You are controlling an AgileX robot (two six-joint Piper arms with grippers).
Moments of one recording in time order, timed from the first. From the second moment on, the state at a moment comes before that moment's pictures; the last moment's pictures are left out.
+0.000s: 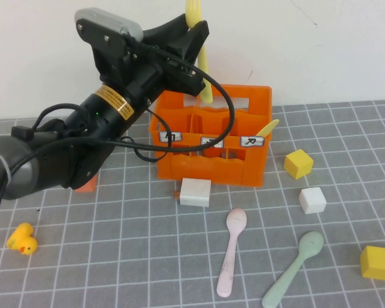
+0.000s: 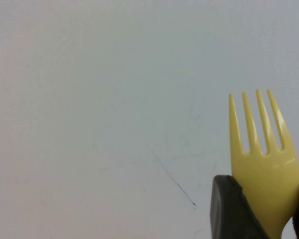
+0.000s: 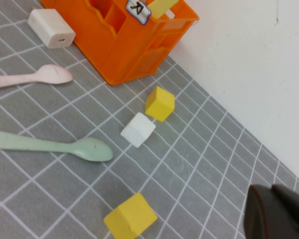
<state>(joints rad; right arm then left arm) 0.11 0.22 -0.30 0.38 0.57 -1.02 -0.37 1.81 -1.10 0.42 -1.02 -0.51</state>
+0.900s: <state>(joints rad) 0.11 0.22 -0.30 0.38 0.57 -1.02 -0.37 1.98 -1.10 0.30 -1.09 -0.40</state>
